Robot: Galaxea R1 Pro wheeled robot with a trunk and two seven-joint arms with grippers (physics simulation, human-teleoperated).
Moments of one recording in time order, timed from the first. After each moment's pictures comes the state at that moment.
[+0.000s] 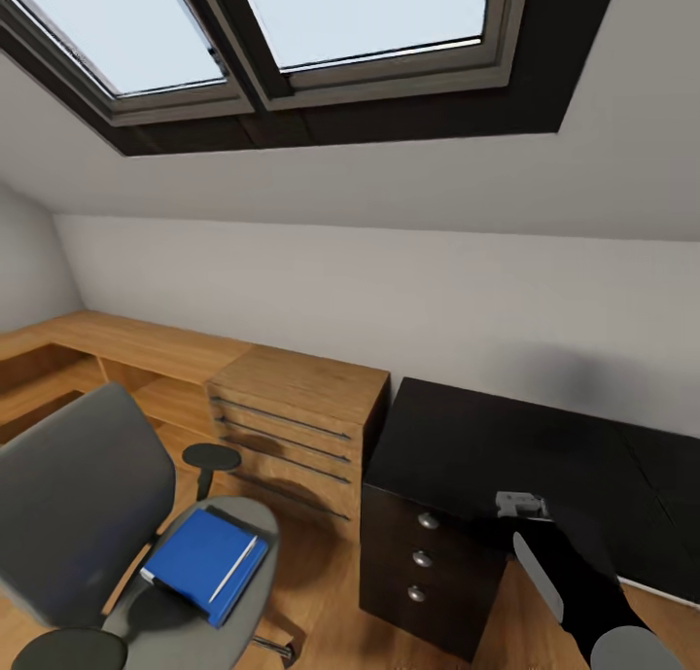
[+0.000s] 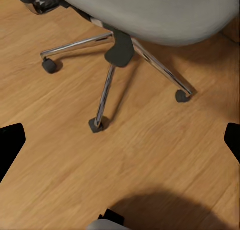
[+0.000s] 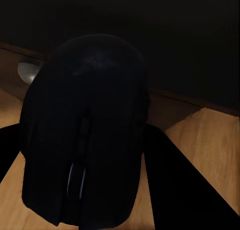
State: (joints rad) left arm -0.03 0.00 -0.09 -0.02 0.58 -0.84 -0.06; right arm -0.50 -0.18 0.14 -0.81 -0.26 0.56 -0.06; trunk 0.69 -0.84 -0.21
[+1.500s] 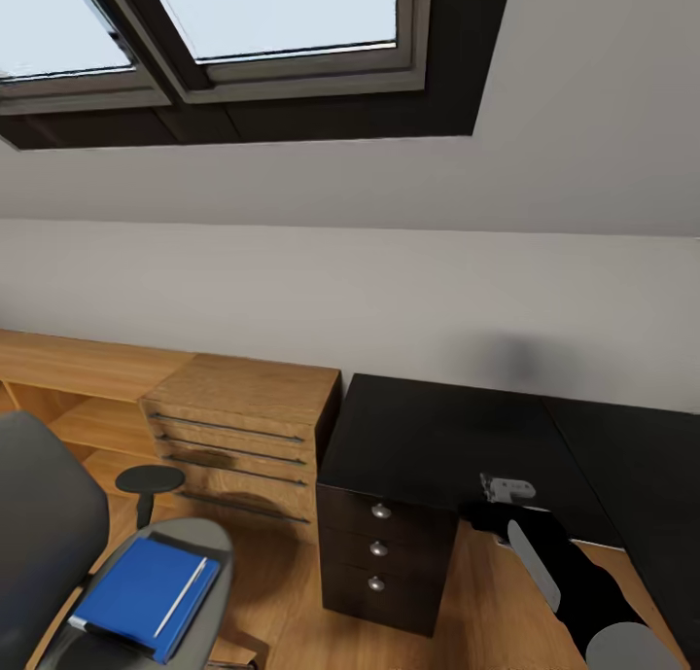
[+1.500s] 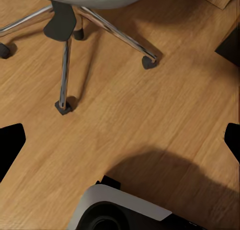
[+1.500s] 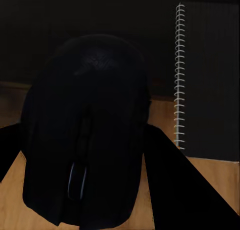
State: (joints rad) left arm -0.03 0.00 -0.10 -0.02 0.58 -0.72 -0.07; right arm -0.50 -0.16 0.14 -0.89 -0.34 0.56 -0.10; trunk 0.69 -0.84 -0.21
